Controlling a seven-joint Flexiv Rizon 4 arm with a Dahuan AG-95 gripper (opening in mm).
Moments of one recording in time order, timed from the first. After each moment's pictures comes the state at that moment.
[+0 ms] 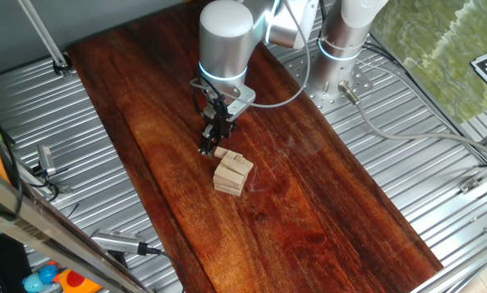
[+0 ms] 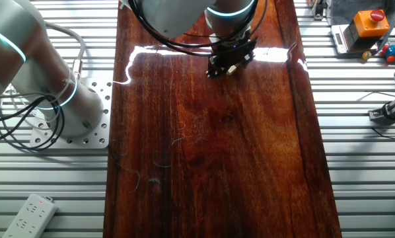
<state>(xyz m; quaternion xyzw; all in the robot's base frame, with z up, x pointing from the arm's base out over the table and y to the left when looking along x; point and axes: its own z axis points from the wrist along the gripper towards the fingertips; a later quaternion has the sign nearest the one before) 0.455 0.095 0.071 -0.83 0.55 -0.04 0.06</state>
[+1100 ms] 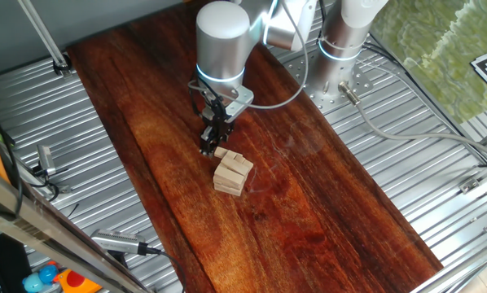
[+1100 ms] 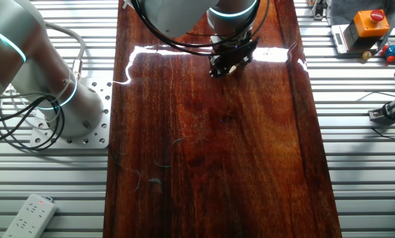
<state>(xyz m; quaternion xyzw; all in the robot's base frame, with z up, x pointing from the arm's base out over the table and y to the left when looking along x) 0.457 0.097 0.069 -0.84 0.54 -0.03 0.06</state>
